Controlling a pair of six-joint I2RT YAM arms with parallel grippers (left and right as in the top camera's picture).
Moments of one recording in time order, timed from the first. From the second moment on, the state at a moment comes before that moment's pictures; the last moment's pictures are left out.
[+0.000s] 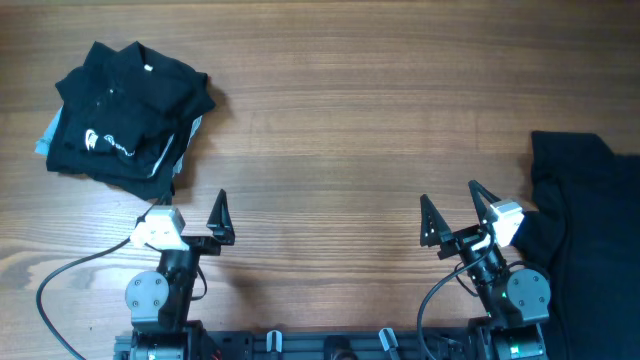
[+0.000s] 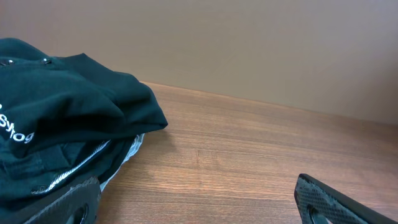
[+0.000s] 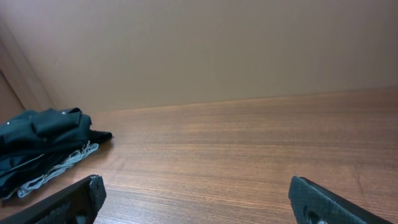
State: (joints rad) left arm 0.02 0.01 0.01 -0.06 0.13 -0.23; right arm 0.13 0.02 0.01 0.01 -0.22 0.24
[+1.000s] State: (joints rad) left arm 0.02 0.01 0.01 -0.06 0.13 -0.23; right arm 0.13 0.02 0.01 0.03 -0.20 0.23
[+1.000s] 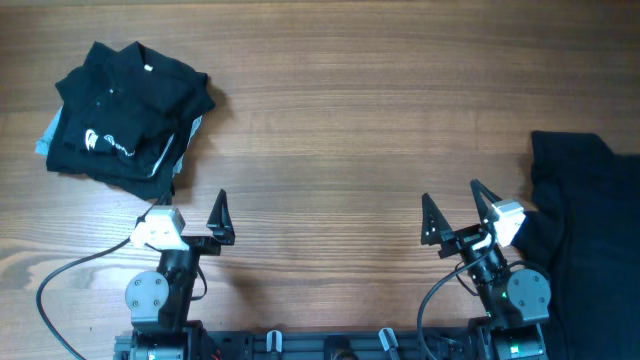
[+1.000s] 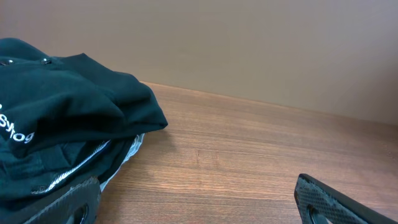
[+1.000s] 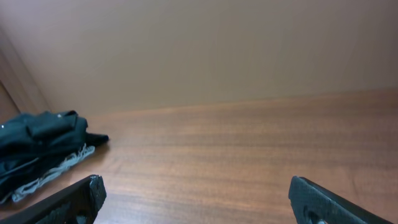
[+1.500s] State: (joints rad) left arm 0.02 0.02 0.09 -0.14 0.17 -0.23; right arm 0.13 0.10 0.12 0.03 -0.19 0.31
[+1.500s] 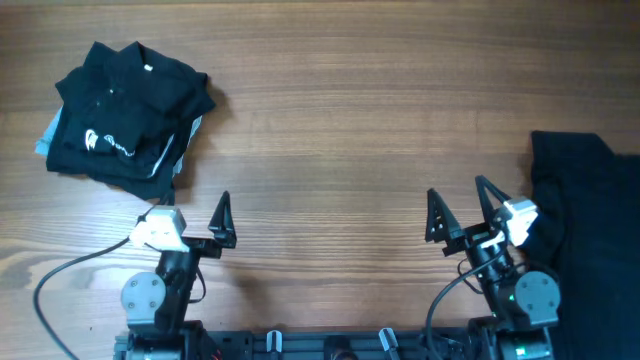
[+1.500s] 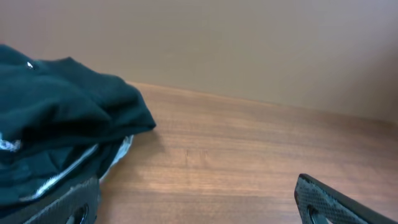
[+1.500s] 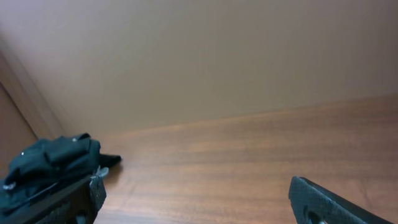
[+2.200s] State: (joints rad) left arm 0.02 1.03 0.93 -0.60 0.31 -0.30; right arm 0.10 1.38 1.13 -0.65 -0.27 0.30
